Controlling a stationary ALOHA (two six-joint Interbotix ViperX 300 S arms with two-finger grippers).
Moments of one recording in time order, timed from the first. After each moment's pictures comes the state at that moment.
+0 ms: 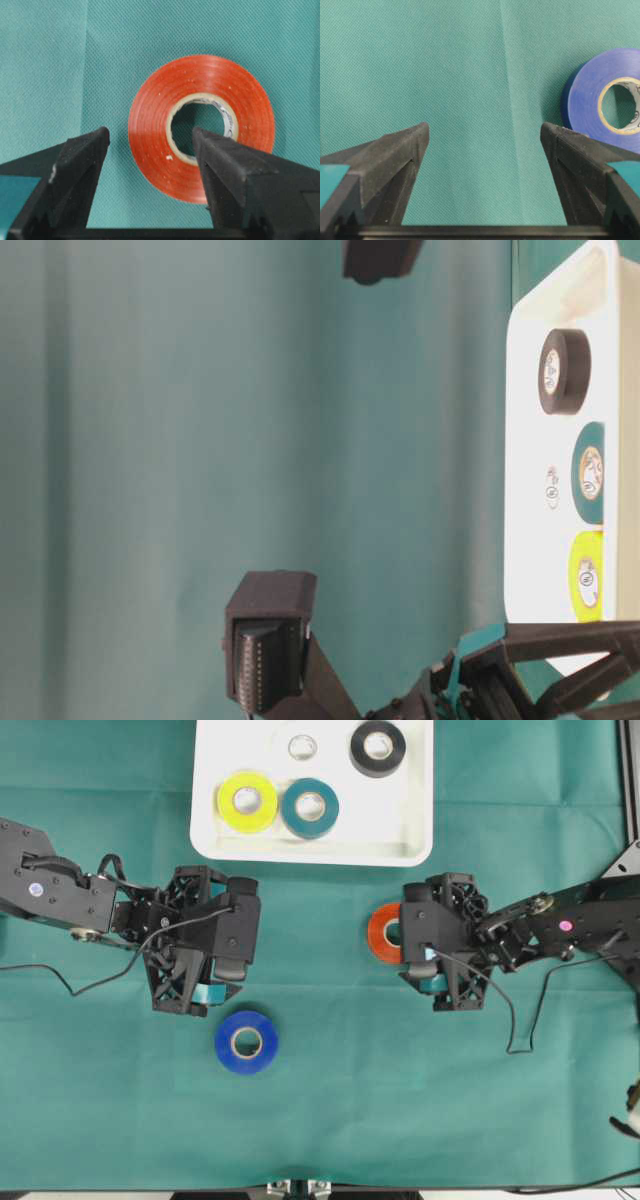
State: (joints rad) left arm -0.13 0.00 0.67 -0.02 0.26 0.01; right arm 0.17 -0.03 0.91 -0.62 0.12 0.89
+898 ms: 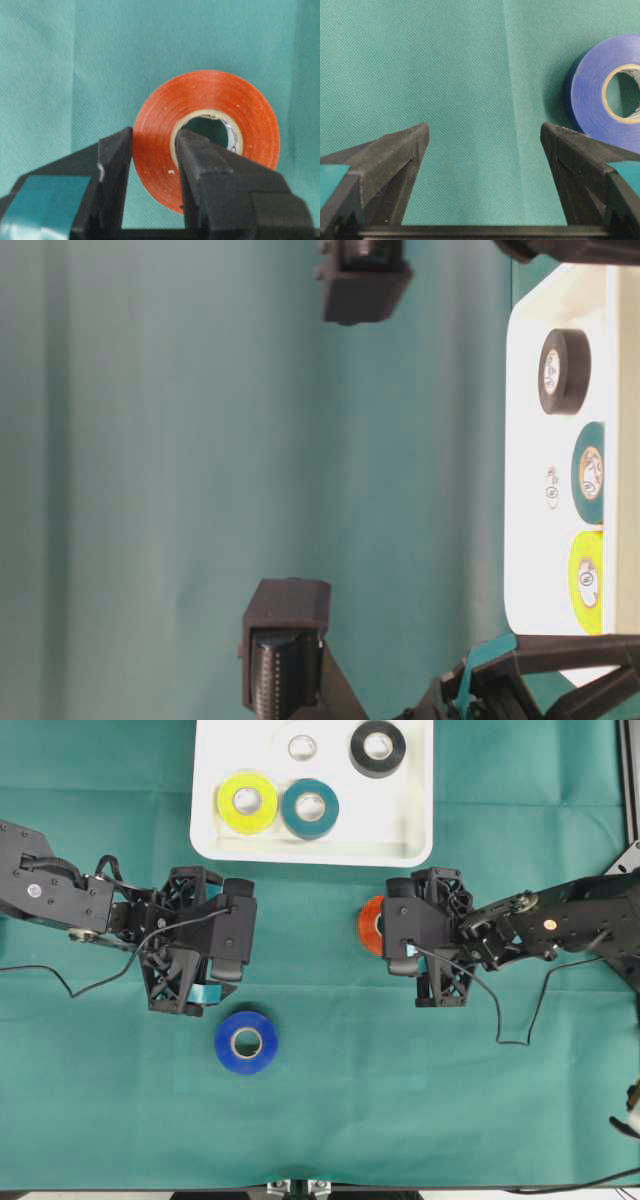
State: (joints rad) left arm -0.13 0.00 0.69 -0.02 0.26 0.01; right arm 0.16 -0.03 0.84 -0.62 0.17 0.88
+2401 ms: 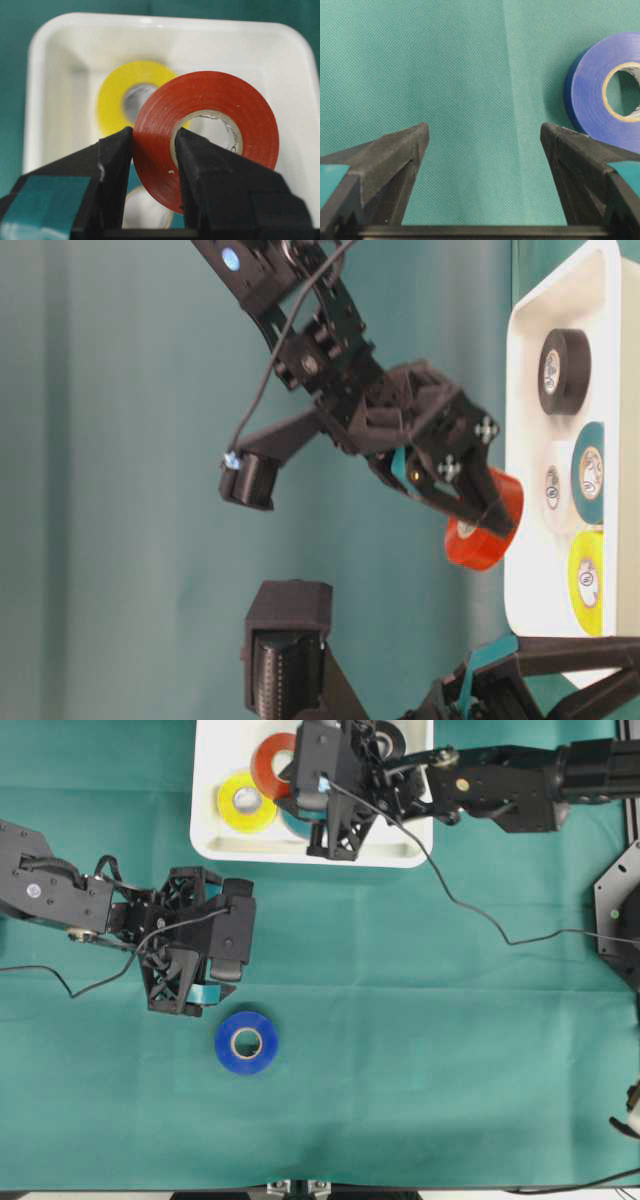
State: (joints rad) left arm -0.13 0.00 0.69 -0.02 0.26 0.01; right arm -0.27 0.17 0.45 -0.94 0.01 0.87
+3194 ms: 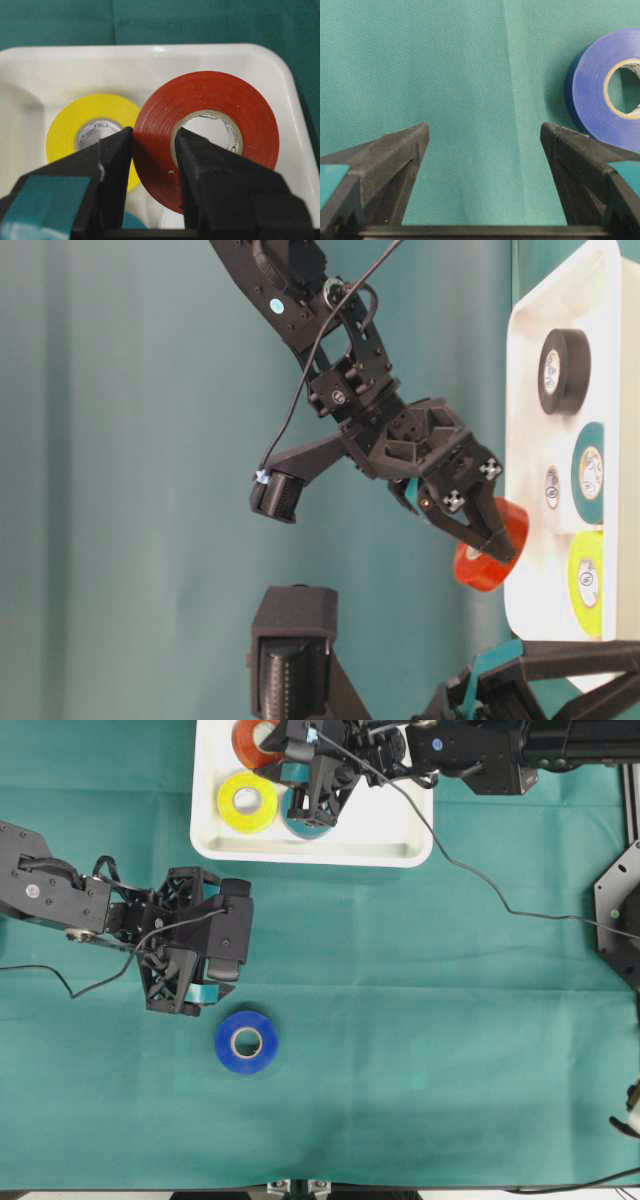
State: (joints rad) left arm -0.13 0.00 0.70 -0.02 0.25 0.01; right arm -0.37 0.27 0.39 -0.94 -0.14 0.87
